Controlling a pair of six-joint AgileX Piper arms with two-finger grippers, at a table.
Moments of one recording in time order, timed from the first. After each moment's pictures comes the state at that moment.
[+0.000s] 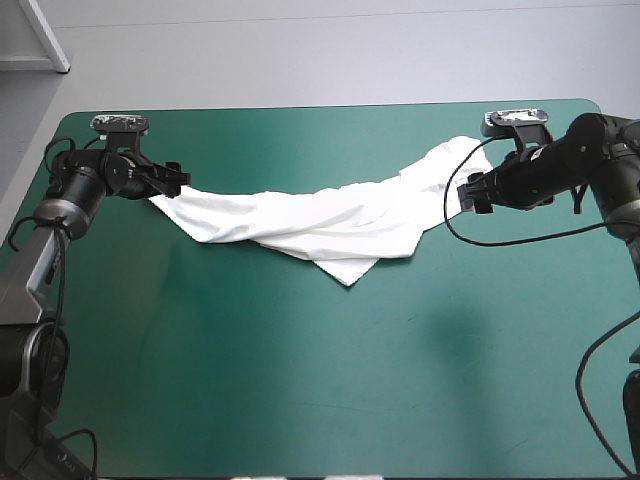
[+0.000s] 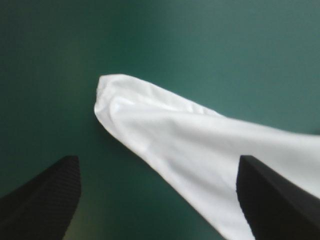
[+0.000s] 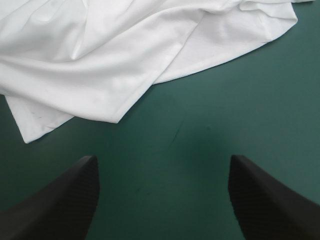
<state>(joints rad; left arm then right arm) 0.00 1.74 -1.45 0.01 0.64 0.04 0.05 1.56 -1.57 0.29 1.16 -0.24</state>
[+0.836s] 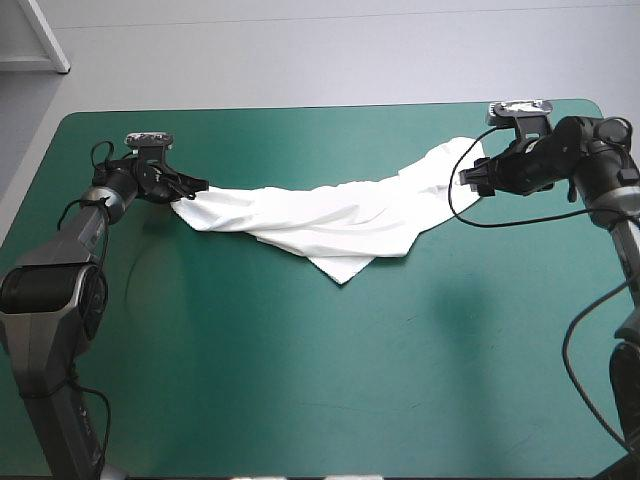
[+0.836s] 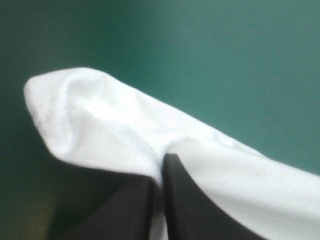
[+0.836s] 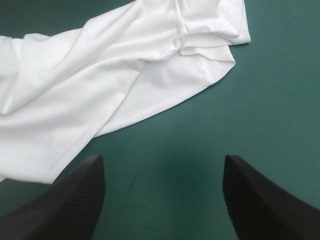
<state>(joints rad) 0.03 2.10 -1.60 -0.10 0.50 0.13 0.05 1.65 -1.57 0.19 0.96 -0.16</state>
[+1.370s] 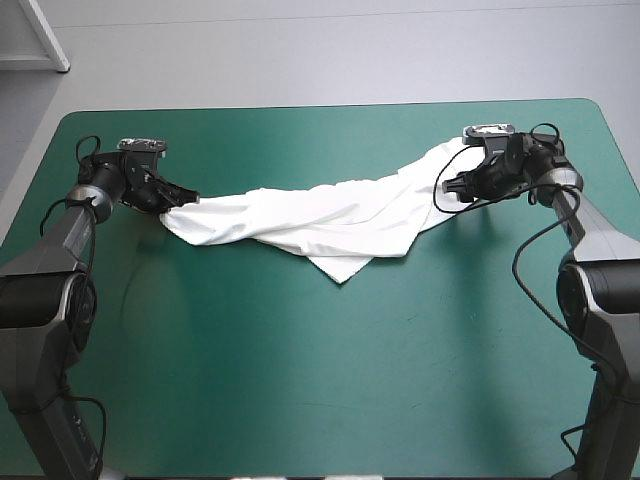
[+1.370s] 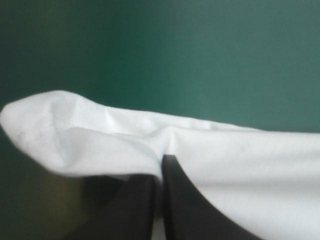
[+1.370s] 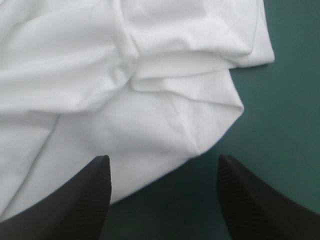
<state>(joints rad) 0.04 2.01 -1.58 -0.05 0.71 0.15 0.05 2.05 -1.69 0.15 0.77 -0.16</state>
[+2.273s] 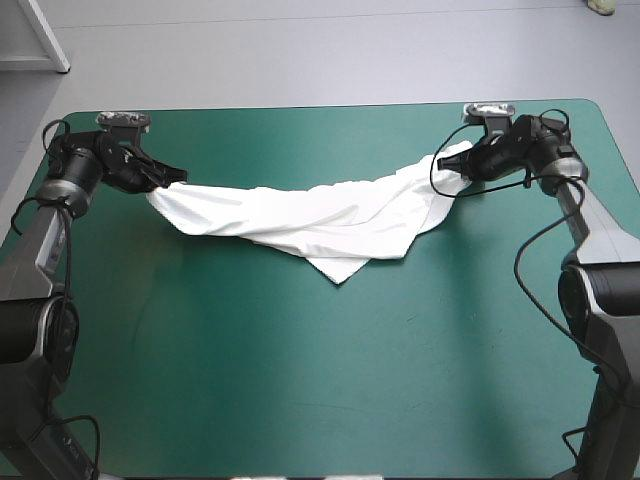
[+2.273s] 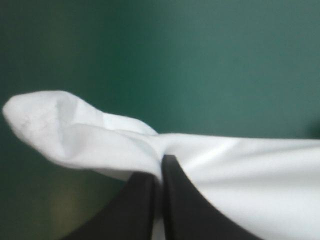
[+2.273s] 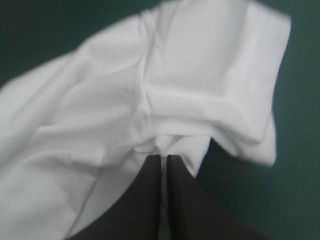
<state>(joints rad) 0.04 1.86 -1.63 -0.06 0.81 0.16 0.04 2.04 -1.80 0.26 0.80 -0.18</state>
